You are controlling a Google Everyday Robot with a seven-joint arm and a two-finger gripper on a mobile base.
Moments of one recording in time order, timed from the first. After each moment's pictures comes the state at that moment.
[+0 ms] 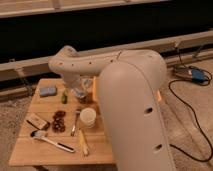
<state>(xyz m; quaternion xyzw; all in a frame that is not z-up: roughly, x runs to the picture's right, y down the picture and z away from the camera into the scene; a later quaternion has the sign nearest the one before) -0.172 0.009 0.814 -0.20 0.16 0.62 0.74</state>
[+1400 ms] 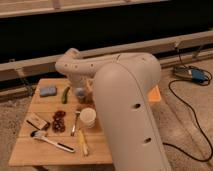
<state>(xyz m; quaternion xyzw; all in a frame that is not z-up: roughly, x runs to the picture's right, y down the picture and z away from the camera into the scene) -0.149 0.005 0.854 -0.17 0.18 0.64 0.73</state>
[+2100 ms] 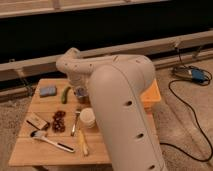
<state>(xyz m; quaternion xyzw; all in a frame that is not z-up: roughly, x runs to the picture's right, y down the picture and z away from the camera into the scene) -0.157 -0.004 0.873 -0.18 0.18 0.64 0.72</state>
